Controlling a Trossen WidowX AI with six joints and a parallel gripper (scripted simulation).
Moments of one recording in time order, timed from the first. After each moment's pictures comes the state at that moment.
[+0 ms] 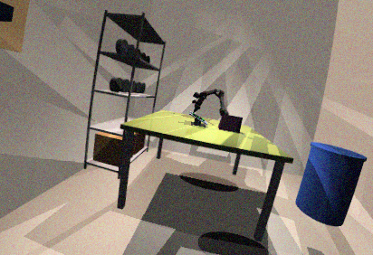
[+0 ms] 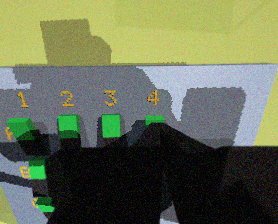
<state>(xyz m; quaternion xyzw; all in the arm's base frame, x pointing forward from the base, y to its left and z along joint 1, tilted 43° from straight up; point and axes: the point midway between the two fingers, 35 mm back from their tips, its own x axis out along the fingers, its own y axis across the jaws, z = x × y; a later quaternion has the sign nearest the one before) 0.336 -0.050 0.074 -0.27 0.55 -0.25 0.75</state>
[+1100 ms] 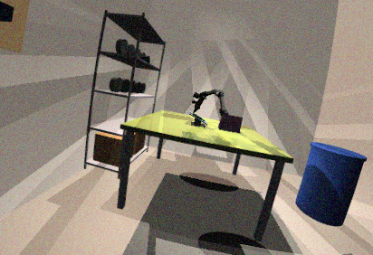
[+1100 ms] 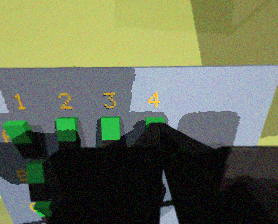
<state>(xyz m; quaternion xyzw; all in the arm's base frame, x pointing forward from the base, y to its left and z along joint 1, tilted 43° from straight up) 0.338 -0.052 0.071 -0.27 0.55 -0.25 0.75</state>
